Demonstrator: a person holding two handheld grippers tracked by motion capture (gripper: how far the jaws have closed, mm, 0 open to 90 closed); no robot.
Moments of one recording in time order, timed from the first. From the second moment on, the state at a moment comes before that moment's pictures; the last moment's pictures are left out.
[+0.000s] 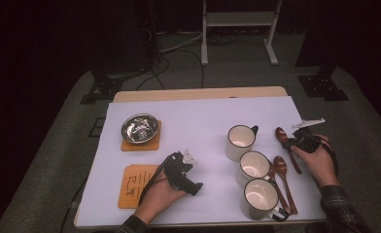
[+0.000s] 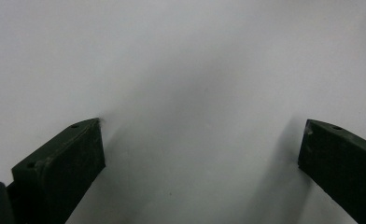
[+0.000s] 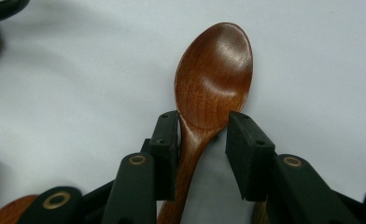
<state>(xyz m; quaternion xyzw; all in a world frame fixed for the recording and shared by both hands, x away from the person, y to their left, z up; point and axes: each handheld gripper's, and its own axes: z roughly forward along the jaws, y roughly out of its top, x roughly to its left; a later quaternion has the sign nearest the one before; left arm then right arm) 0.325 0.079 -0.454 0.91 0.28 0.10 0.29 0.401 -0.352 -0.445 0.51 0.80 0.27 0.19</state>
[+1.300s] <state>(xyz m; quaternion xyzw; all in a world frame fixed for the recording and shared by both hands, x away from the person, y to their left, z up) 0.325 0.079 -0.454 0.91 0.28 0.10 0.29 0.383 -0.353 -0.437 0.53 0.80 0.24 0.15</state>
